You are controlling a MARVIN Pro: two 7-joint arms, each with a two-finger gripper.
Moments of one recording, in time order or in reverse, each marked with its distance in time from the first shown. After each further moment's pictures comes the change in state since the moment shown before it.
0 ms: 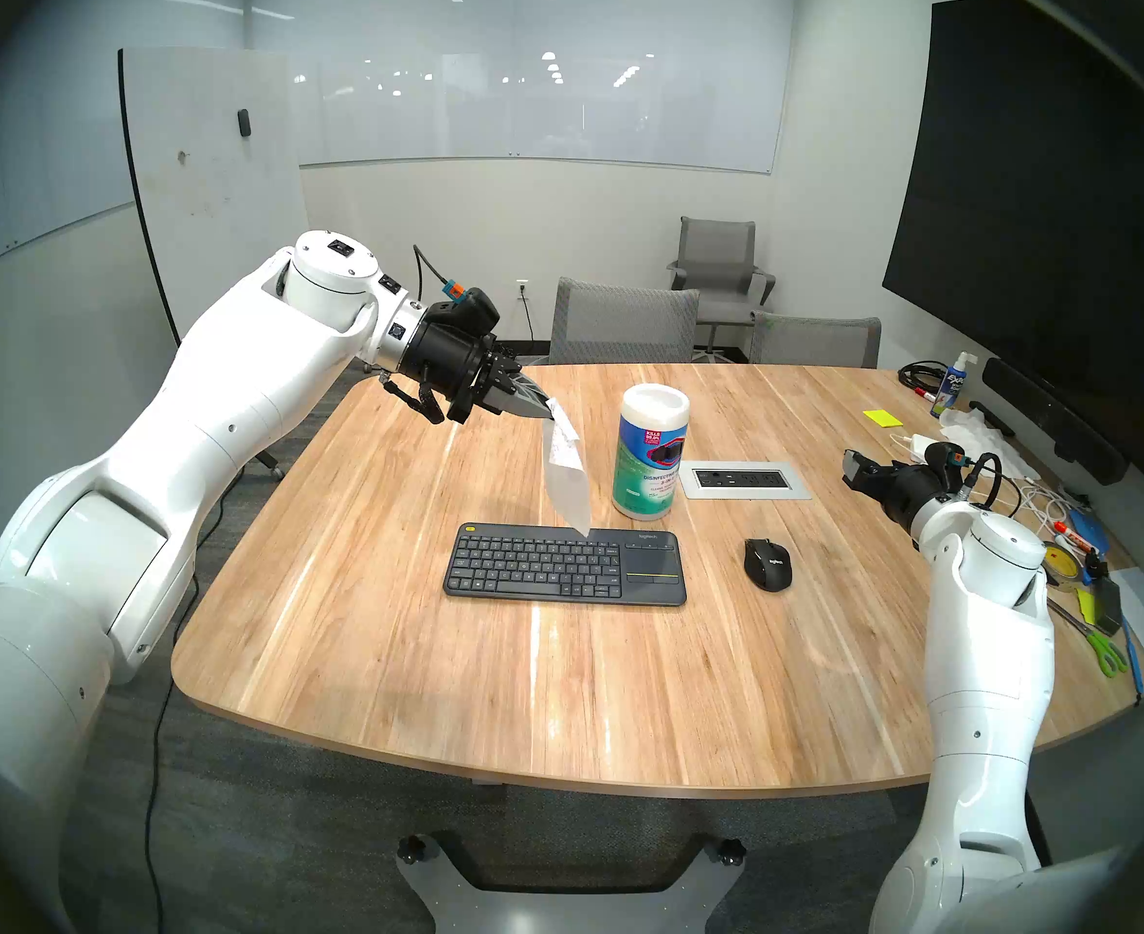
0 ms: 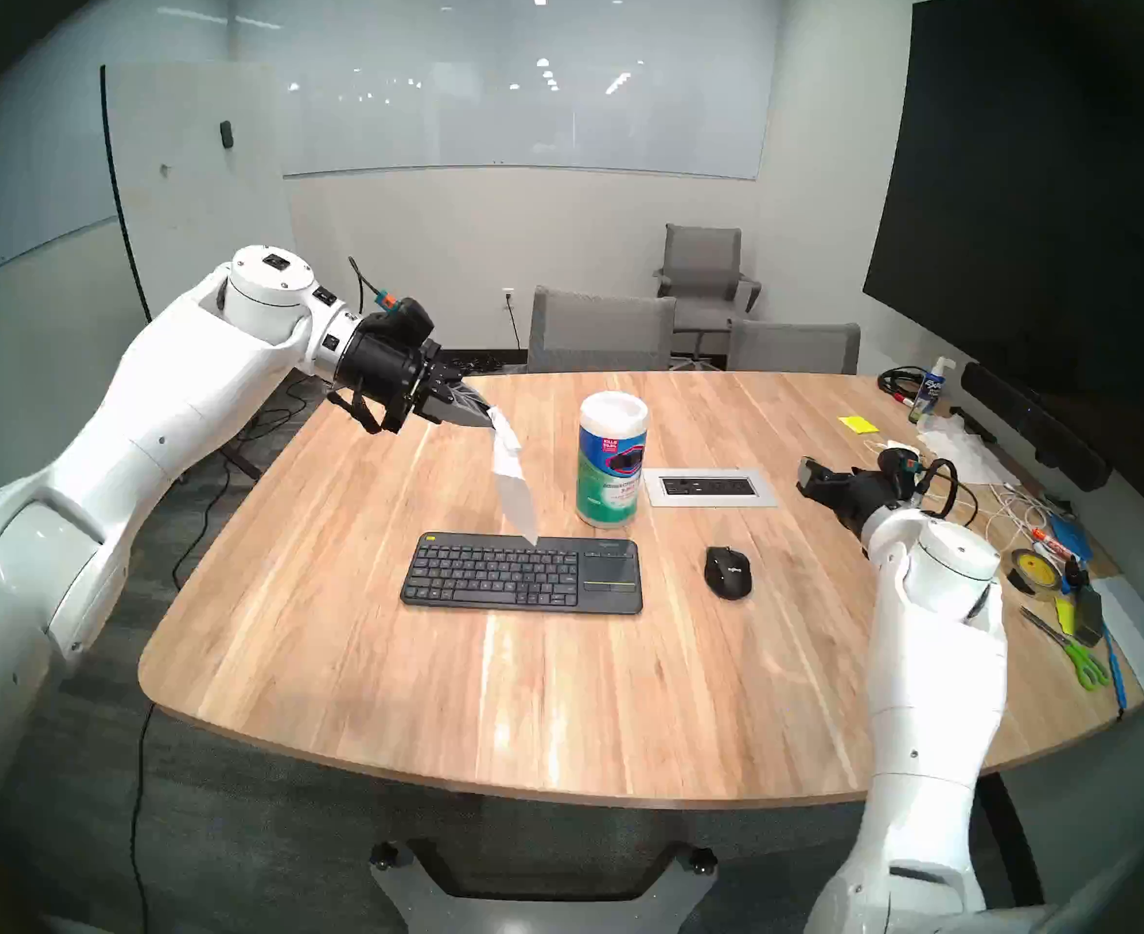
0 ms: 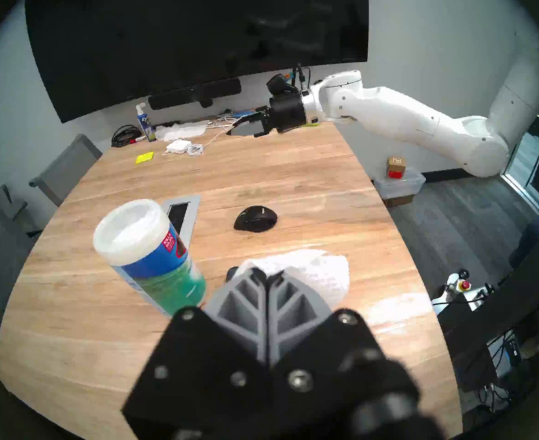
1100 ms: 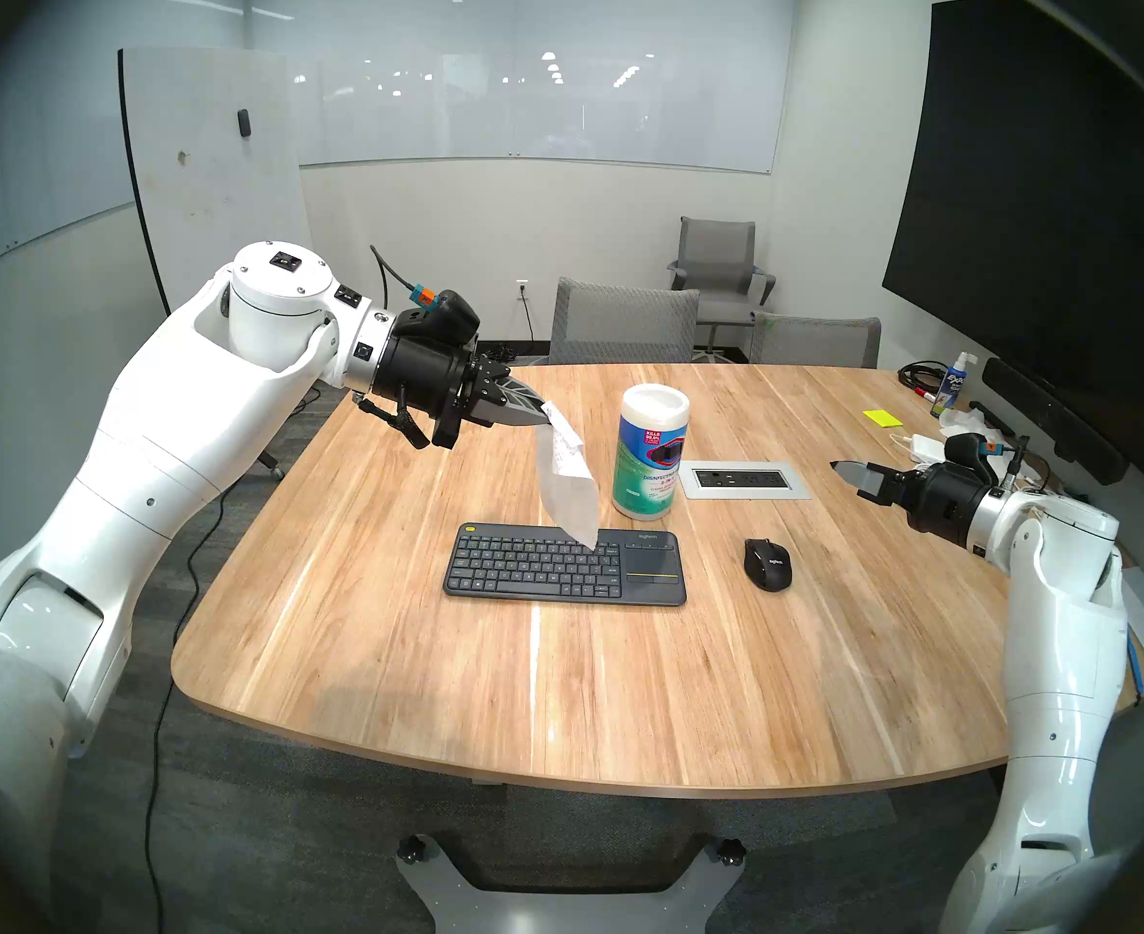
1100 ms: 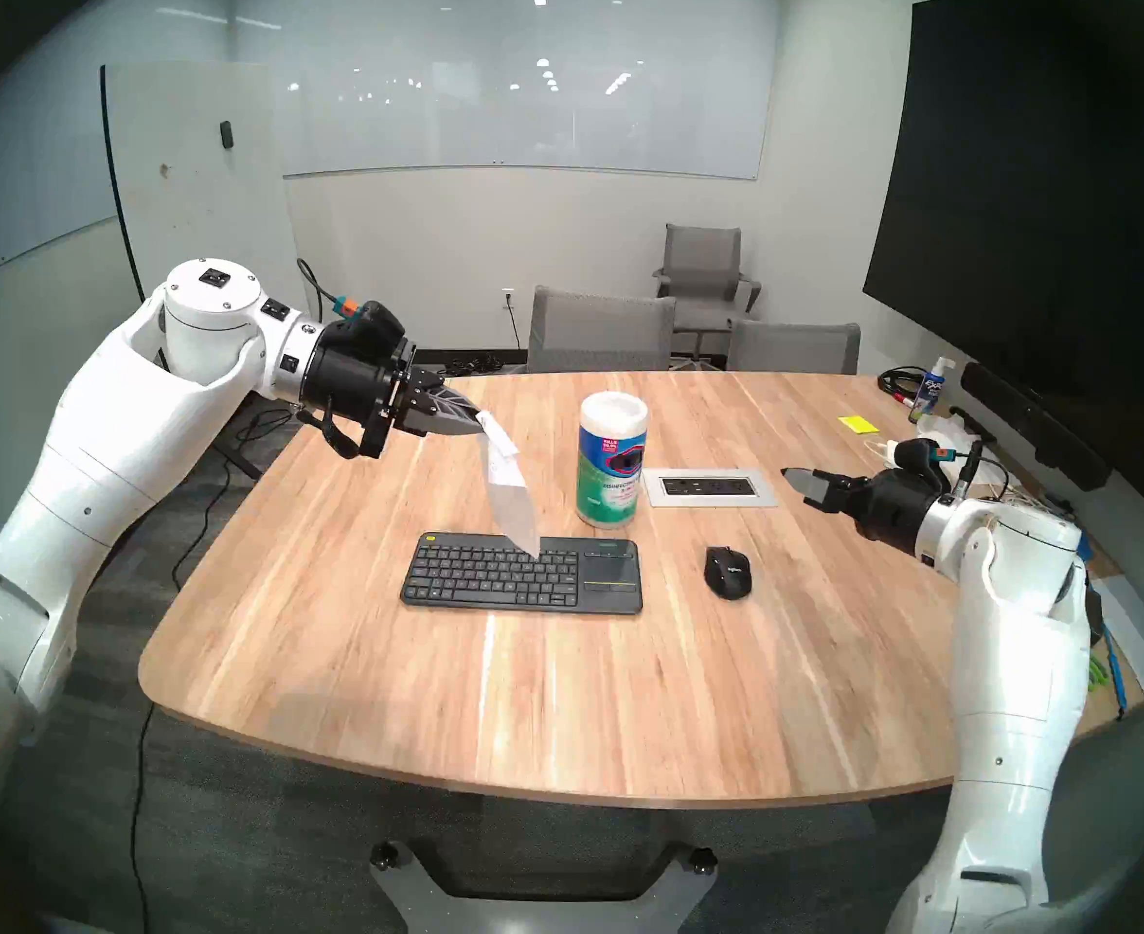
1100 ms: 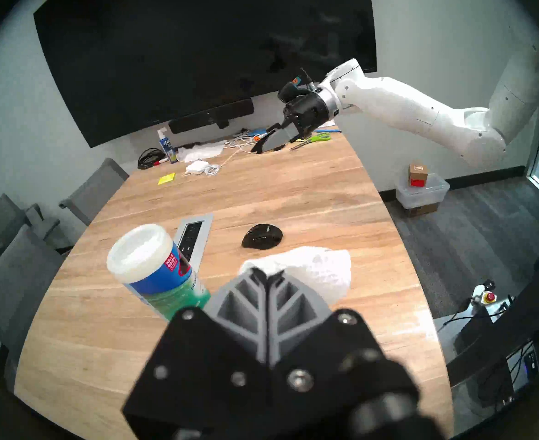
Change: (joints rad) left arm 0.252 0.171 -0.170 -0.439 -0.082 0.139 0.220; right arm -0.085 0.198 0.041 -0.093 0.138 0.343 0.506
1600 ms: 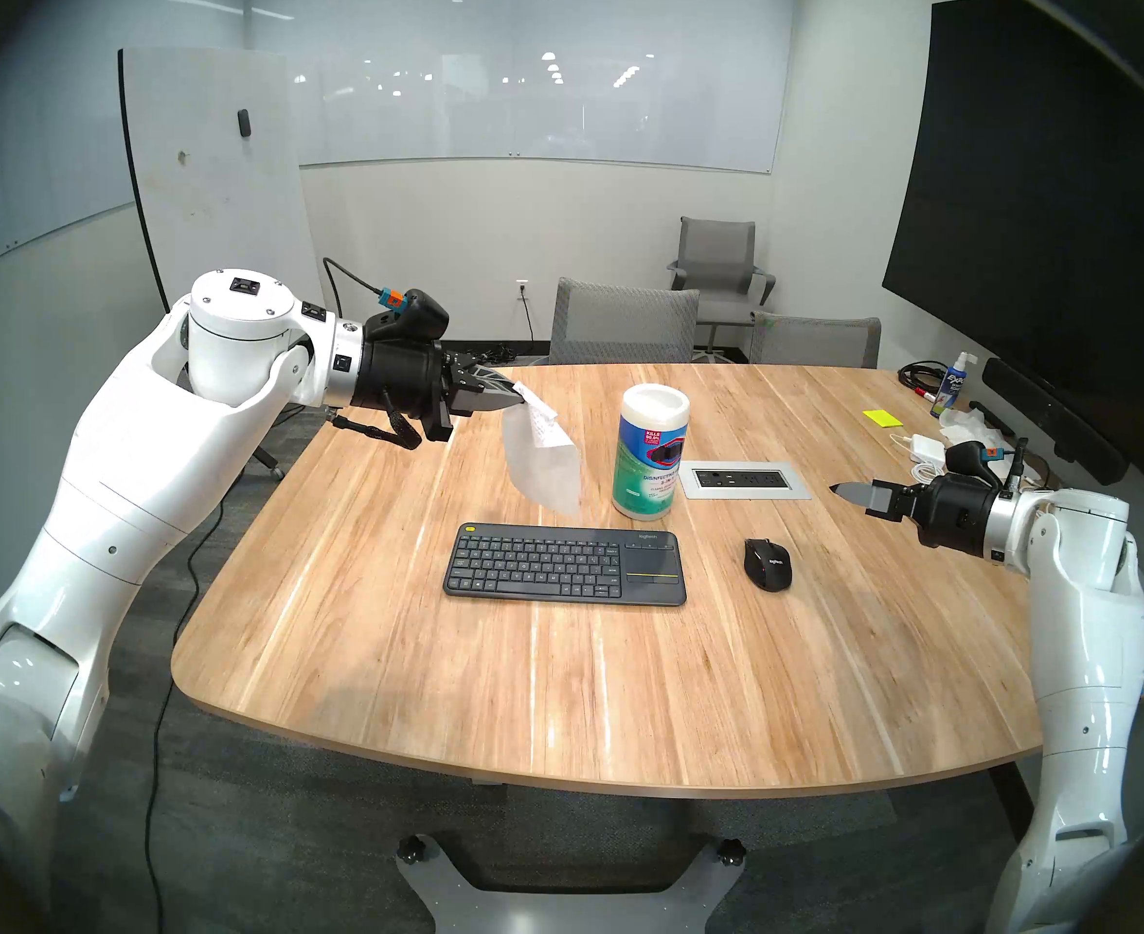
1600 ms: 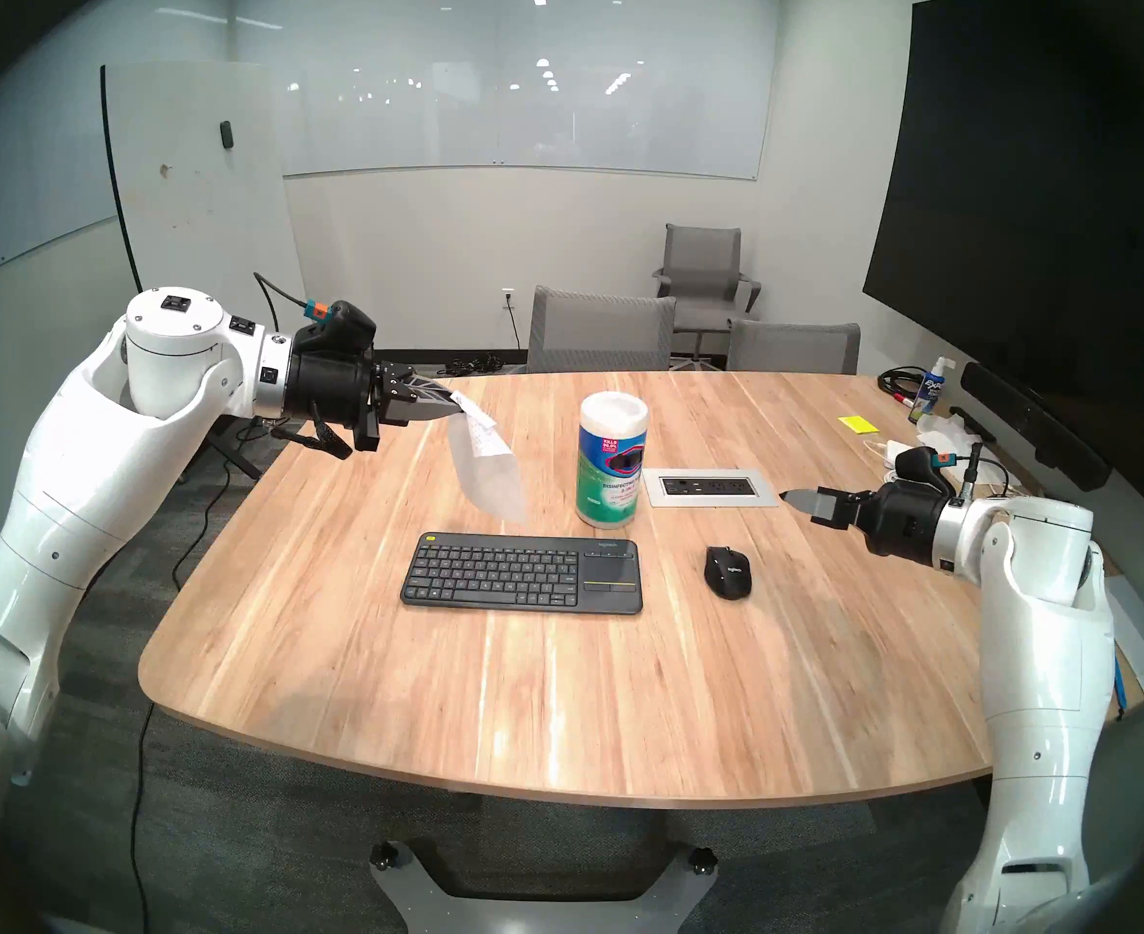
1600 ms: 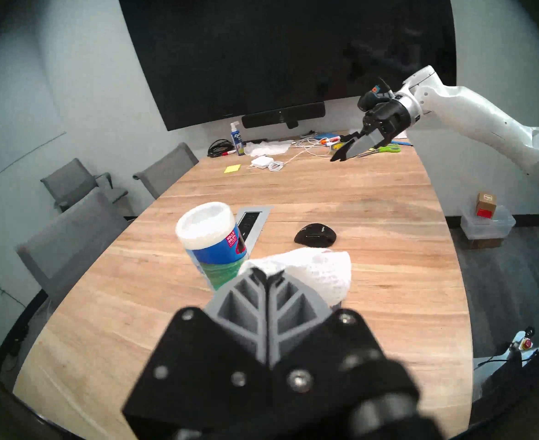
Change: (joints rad) left arm 0.172 0.045 -0.141 -0.129 -0.047 0.118 0.261; right arm -0.037 0.141 -0.069 0.012 0.135 0.110 -0.020
